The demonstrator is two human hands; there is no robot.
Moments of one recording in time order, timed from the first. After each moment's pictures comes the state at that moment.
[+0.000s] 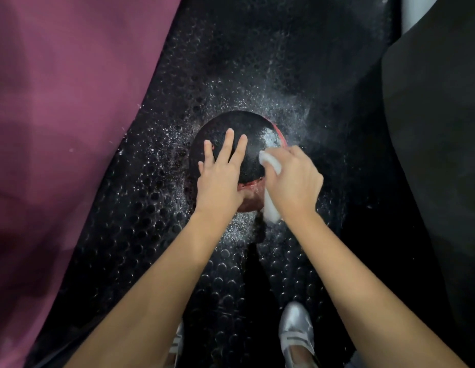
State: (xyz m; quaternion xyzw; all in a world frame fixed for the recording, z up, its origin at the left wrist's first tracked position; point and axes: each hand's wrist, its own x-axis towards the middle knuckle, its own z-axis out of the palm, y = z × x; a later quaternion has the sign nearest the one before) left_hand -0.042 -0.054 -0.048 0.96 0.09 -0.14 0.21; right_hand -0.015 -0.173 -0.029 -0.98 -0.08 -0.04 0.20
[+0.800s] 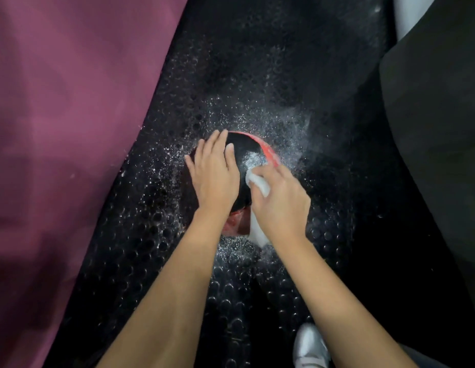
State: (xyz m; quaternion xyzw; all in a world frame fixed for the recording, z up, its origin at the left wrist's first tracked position) left_hand 0.000 -0.044 -0.067 0.91 0.21 0.08 0.35; right_hand -0.025 -0.154 -0.043 -0.96 -0.07 -0.05 0.27
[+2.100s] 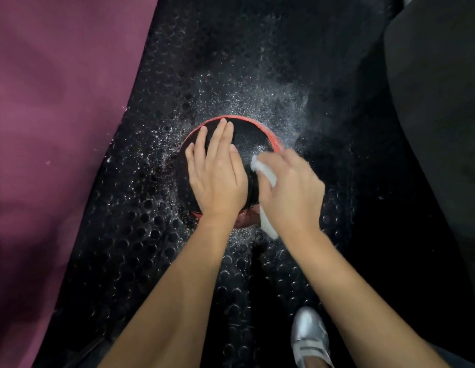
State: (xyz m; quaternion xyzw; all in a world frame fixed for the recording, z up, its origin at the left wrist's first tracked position) left_hand -0.023 -0.072 -0.094 0.93 0.17 0.19 0.27; right_hand -0.026 -0.174 -0.040 -0.97 -0.08 -0.07 0.22
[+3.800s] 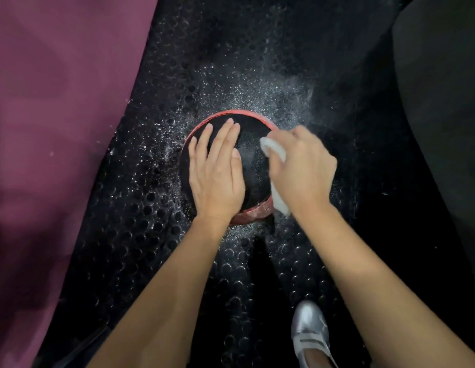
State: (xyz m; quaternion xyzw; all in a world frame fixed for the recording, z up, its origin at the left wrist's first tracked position) left_hand -0.037 -0.061 -0.097 0.94 0.09 0.19 0.28; right_hand -0.004 -0.178 -0.034 -0.98 -0.09 -0.04 0.15
